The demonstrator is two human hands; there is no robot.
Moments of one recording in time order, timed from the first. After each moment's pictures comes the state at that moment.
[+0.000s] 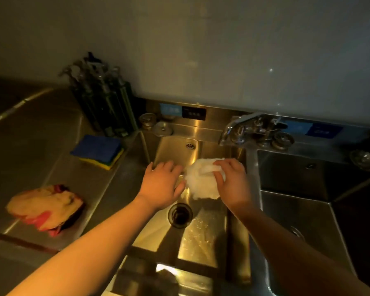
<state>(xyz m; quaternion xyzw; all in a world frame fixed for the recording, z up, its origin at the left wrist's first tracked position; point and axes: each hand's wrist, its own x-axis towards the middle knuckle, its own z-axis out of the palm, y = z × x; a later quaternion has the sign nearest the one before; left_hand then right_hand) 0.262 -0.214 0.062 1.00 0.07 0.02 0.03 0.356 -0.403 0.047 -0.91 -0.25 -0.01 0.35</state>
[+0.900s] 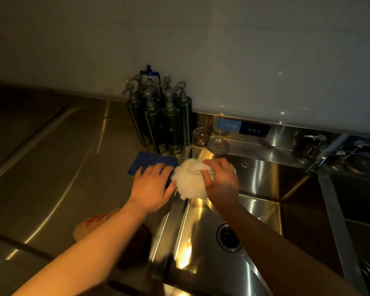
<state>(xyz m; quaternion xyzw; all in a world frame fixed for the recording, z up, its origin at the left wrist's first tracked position) 0.219 0.011 0.072 0.99 0.15 0.02 0.04 0.321 -0.154 0.055 -0.89 -0.24 -0.02 0.39</state>
